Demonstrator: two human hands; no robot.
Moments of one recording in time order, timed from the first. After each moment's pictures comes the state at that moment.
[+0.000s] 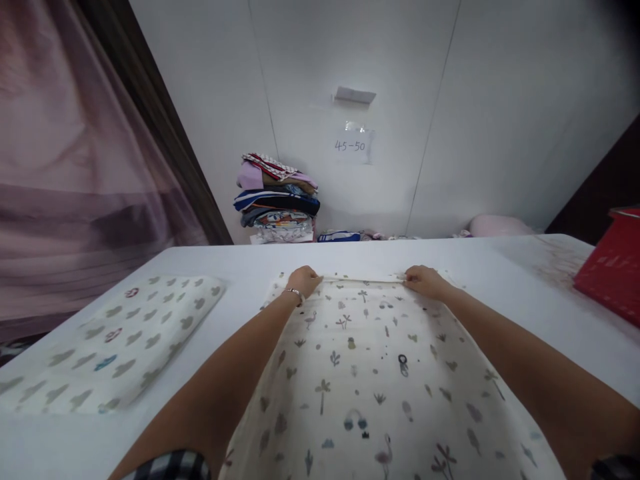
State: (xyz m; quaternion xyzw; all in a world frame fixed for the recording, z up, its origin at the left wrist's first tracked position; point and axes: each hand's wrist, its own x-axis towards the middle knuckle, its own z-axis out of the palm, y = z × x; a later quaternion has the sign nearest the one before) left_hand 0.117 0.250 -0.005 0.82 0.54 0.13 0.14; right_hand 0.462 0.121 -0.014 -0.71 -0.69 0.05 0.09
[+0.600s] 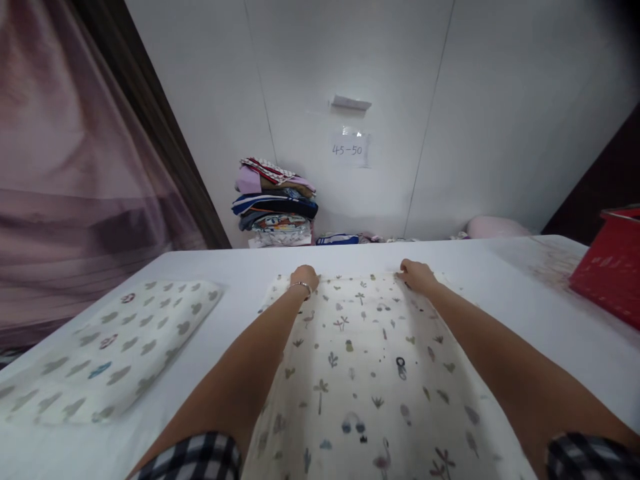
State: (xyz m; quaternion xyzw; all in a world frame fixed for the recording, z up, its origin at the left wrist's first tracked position) left_hand 0.143 0.264 -0.001 0.79 0.61 0.06 0.12; right_hand 0.446 0.146 -0.006 -0.80 -0.60 0.01 0.03
